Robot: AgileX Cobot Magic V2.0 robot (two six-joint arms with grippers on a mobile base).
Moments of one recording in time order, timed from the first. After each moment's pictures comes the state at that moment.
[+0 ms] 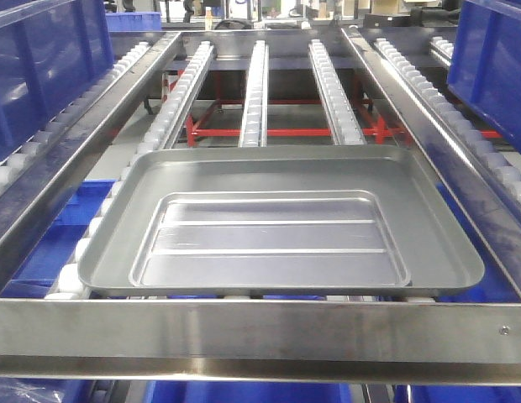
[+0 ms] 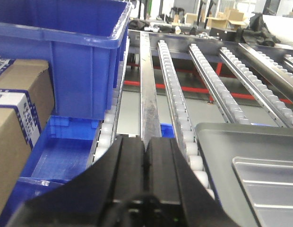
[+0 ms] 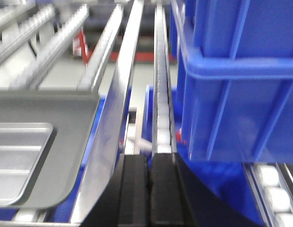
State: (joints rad) left arm -0.13 -0.01 -0.03 -0.06 0.06 -0.05; right arm -0.01 -0.01 -0.06 -0.02 0.26 0.08
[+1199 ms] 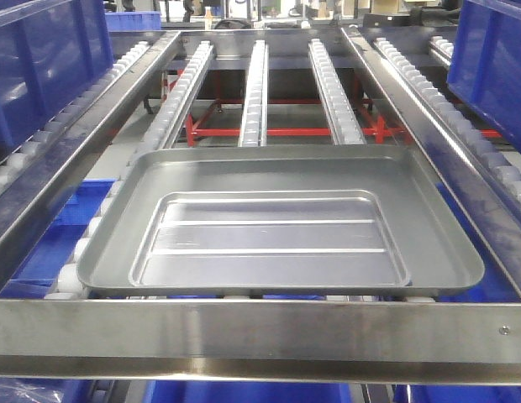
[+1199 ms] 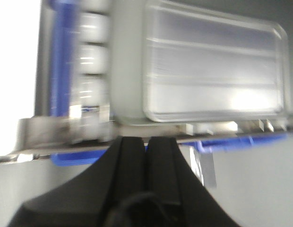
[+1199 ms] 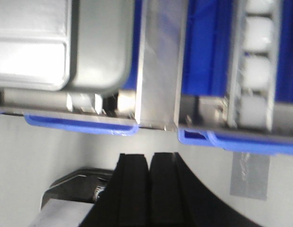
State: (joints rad) left arm -0.43 1.09 -0.65 -0.46 0.48 0.02; right arm 0.18 1.02 -0.61 0.12 0.65 0.14
